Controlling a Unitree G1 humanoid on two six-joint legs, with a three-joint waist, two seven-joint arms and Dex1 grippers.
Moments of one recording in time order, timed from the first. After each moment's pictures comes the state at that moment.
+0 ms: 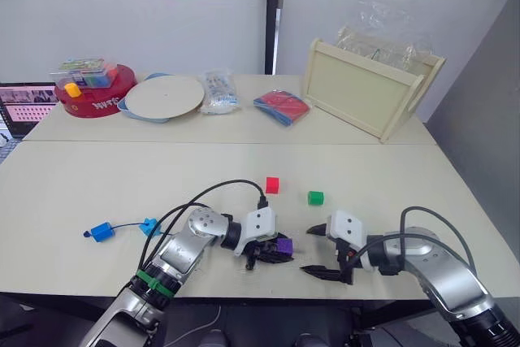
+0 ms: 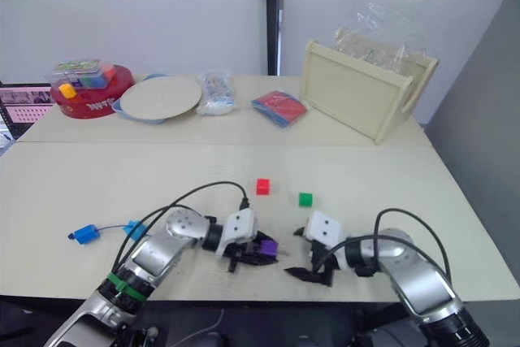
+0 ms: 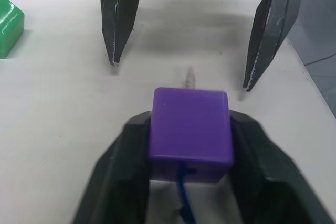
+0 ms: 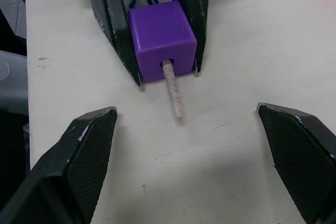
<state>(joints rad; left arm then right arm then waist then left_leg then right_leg) -0.50 0.41 -0.43 0.09 -0.12 0.22 -1.17 -0.20 -0.73 0.21 -0.33 0.22 0.48 1.02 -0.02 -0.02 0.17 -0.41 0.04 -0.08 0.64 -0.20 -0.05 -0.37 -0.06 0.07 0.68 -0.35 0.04</state>
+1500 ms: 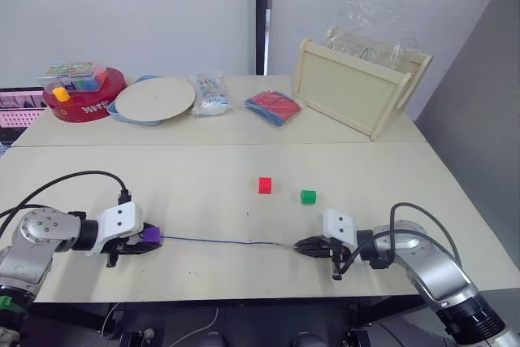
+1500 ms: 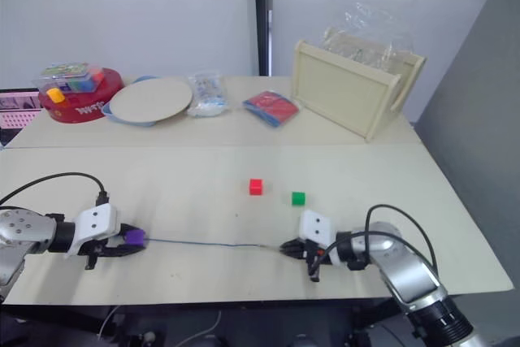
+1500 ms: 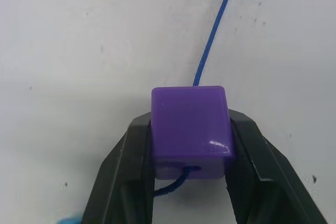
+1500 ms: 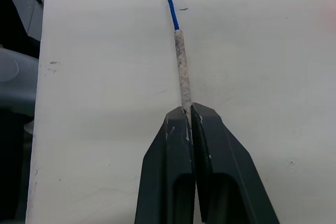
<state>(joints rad) -0.20 1.04 0.02 0.27 -0.19 -0.08 -1.27 -0.30 -0.68 0.26 -0.22 0.21 0.35 1.08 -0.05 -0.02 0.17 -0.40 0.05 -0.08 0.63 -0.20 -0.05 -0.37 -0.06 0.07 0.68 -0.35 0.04</state>
